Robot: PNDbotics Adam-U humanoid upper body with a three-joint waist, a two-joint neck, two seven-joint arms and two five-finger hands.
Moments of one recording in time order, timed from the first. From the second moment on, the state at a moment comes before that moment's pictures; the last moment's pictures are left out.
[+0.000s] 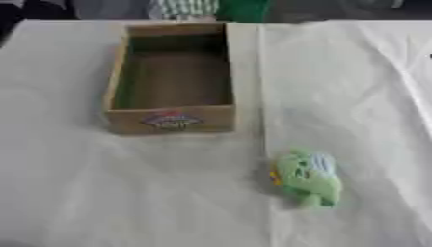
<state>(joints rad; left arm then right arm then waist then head) -0.19 0.11 0.63 -1.98 0.25 -0.23 0.24 -0.14 -0.55 -0.14 -1.98 -0.20 -0.22 -0.08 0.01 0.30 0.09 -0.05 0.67</state>
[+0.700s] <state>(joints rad) -0.19 0.12 0.63 -1.98 0.25 -0.23 0.24 -0.19 -0.71 -0.09 -1.98 -0.08 -0.19 -0.08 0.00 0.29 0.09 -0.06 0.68</state>
